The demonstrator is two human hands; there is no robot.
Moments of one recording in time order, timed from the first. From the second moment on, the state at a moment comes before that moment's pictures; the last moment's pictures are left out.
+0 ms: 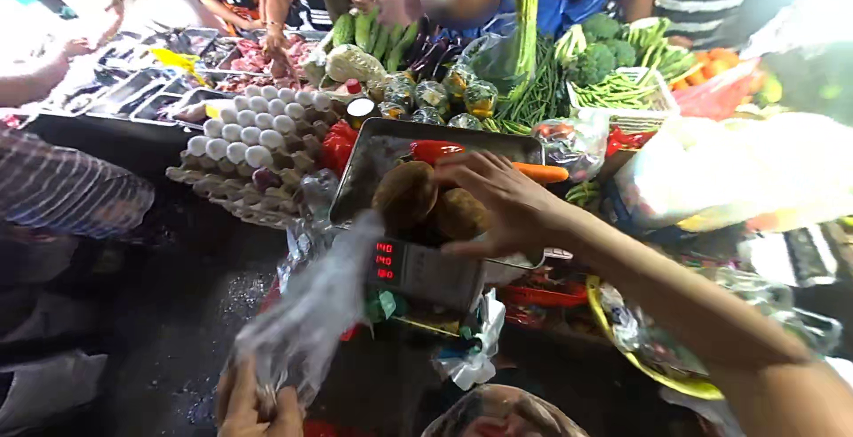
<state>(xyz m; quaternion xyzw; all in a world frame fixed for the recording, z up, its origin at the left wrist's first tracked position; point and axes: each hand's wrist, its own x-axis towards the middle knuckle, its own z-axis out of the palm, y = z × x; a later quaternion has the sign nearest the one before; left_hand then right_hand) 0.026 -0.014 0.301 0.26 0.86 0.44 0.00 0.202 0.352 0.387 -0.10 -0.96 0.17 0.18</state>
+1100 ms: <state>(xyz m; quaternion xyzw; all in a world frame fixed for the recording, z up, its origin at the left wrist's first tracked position) 0.028 0.037 0.371 0.40 0.67 0.62 0.09 0.057 0.205 0.343 -0.15 -0.63 0.77 -0.04</state>
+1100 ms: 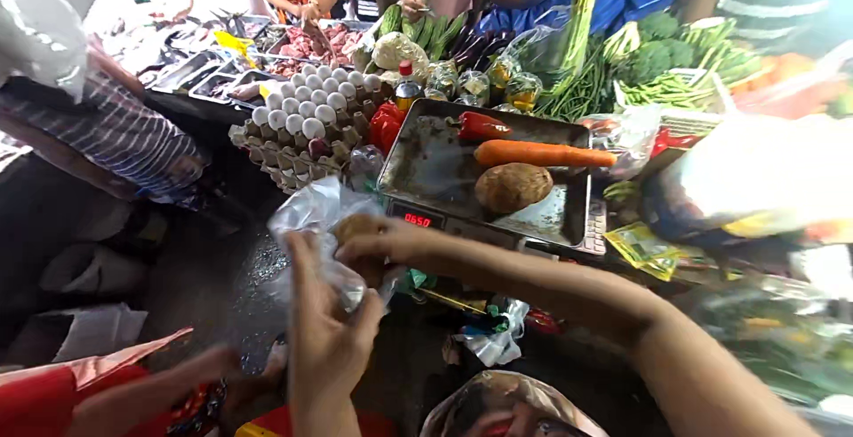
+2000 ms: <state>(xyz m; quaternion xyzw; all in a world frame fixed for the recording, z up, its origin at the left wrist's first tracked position) 0.032 0.054 0.357 0.54 0.64 0.53 0.15 0.123 0.225 0.337 -0.12 -0.81 0.57 -0.13</state>
